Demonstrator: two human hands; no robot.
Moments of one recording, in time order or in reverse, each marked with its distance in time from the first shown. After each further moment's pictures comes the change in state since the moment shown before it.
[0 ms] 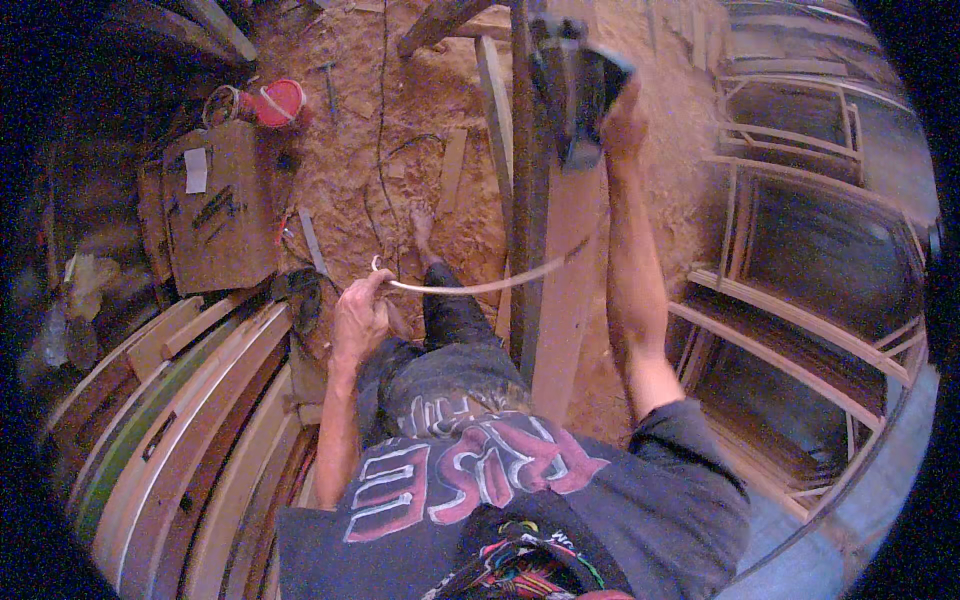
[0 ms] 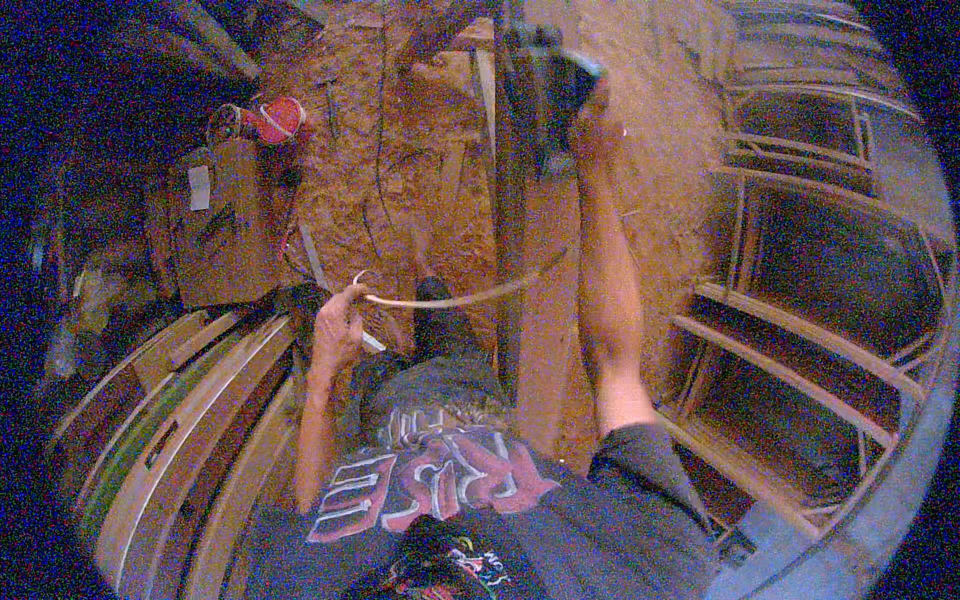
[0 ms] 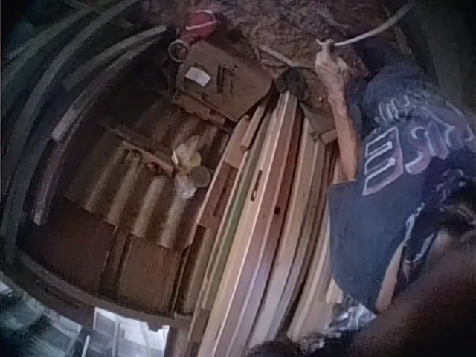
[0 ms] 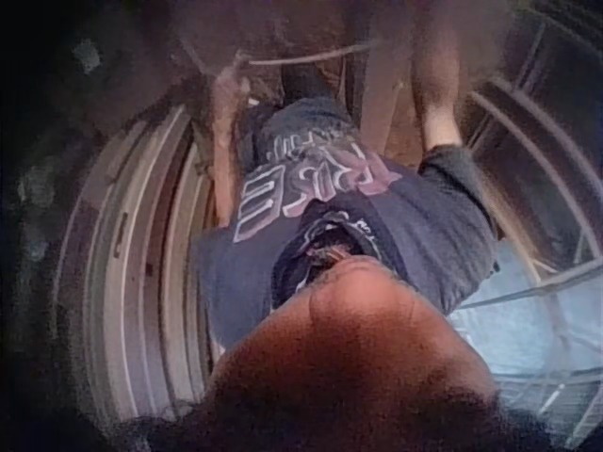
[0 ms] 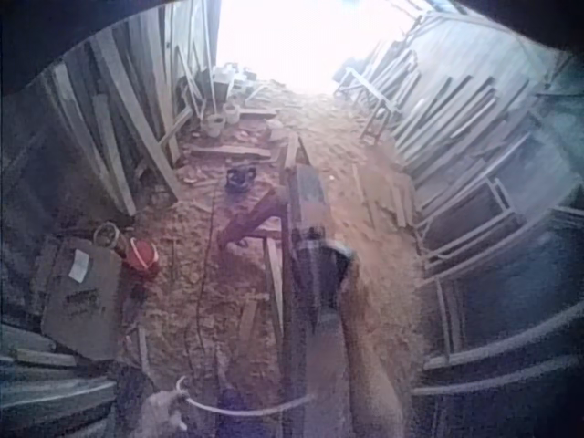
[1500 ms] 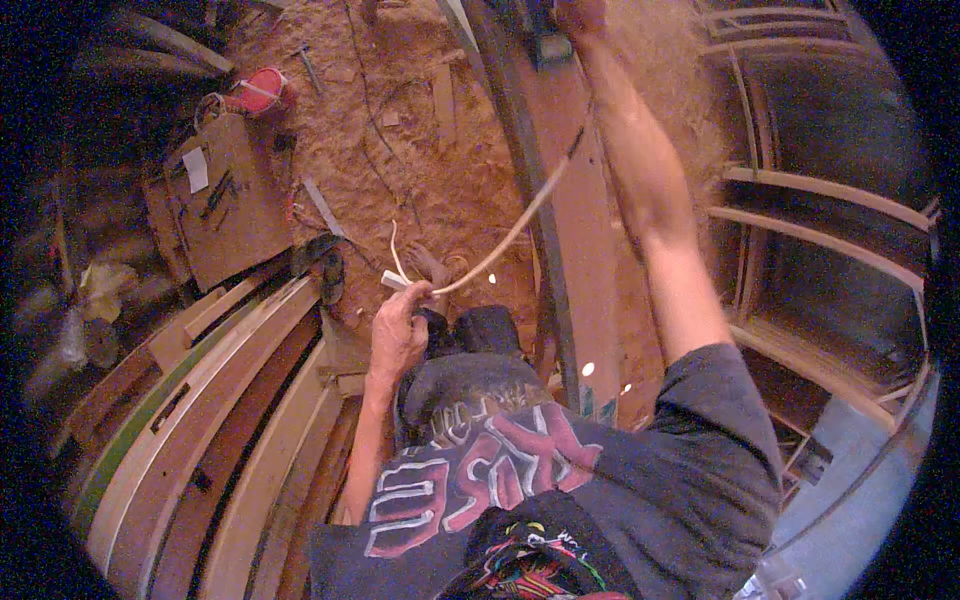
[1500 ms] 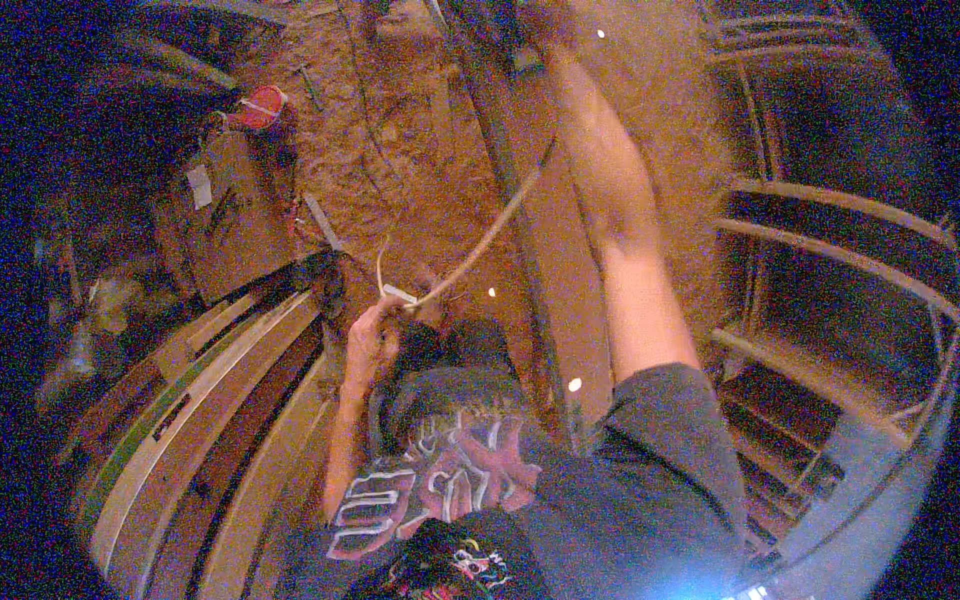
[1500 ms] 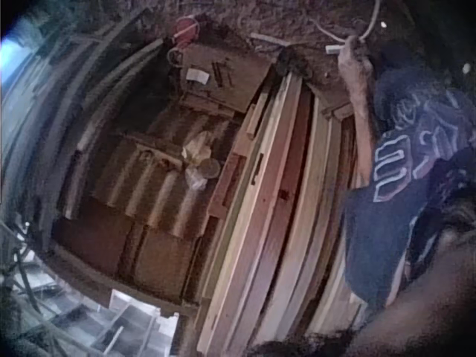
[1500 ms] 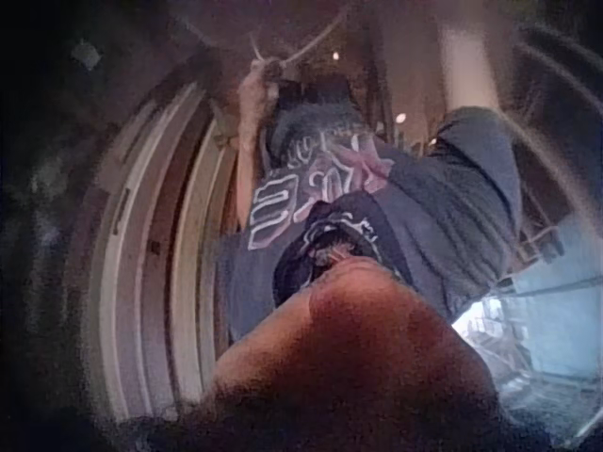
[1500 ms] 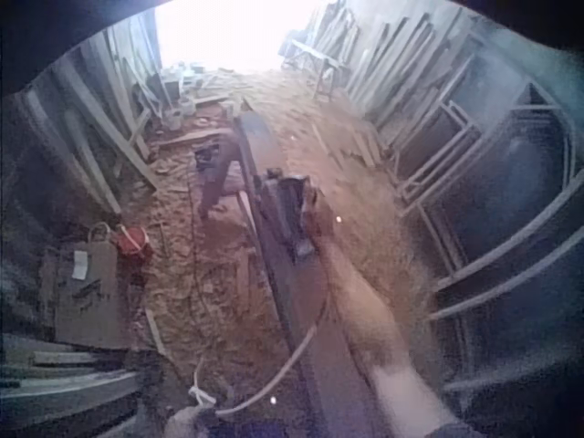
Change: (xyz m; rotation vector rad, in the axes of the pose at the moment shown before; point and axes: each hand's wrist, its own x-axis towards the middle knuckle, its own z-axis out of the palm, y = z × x) left_hand -0.032 0.025 0.041 -0.144 -0.112 -0.119; right_hand 0.073 -0.053 0.112 -0.088 -0.233 -0.103
